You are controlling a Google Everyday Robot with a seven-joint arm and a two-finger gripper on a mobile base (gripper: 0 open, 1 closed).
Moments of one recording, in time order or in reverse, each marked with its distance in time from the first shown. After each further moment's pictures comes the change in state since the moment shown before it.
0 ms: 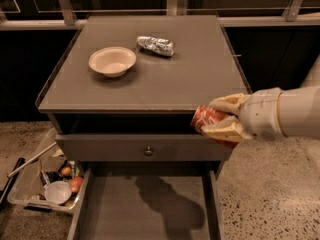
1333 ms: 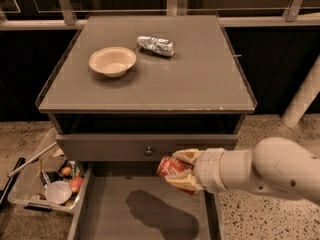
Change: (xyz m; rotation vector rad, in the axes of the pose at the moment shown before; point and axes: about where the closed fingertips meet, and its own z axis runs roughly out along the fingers) arm 0.062 0.107 0.123 -0.140 -0.034 0.098
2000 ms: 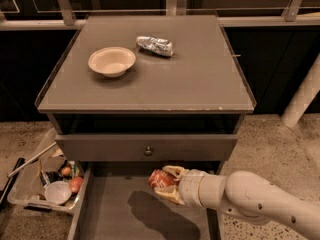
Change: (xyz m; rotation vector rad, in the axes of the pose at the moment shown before) arm 0.060 0.010 0.087 0.073 -0.056 -0.002
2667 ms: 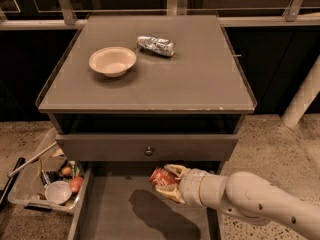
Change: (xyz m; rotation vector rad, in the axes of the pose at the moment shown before) arm 0.004 -0.008 0.003 0.030 -0.001 0.011
